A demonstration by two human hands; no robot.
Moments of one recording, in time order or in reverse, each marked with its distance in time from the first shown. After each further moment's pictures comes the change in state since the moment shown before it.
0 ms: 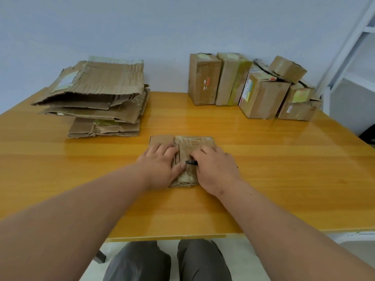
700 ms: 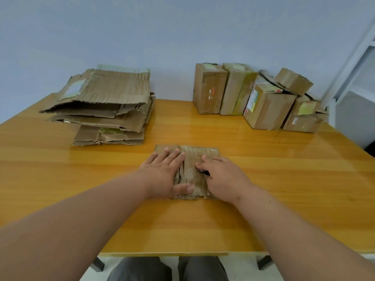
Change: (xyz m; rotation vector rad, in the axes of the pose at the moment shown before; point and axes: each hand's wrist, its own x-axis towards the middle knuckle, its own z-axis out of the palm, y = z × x) left_hand 0.002 -0.008 -0.003 0.122 -0.127 0.060; right_hand 0.013 0.018 -0.009 0.099 -0.196 -0.049
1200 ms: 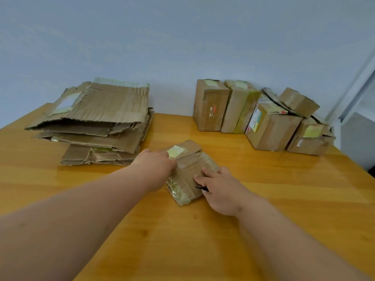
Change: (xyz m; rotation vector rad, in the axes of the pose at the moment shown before) left_hand 0.054 -0.026 -0.050 0.219 0.139 -0.026; right_hand 0.043 0.019 -0.021 -0.122 -0.148 -0.056
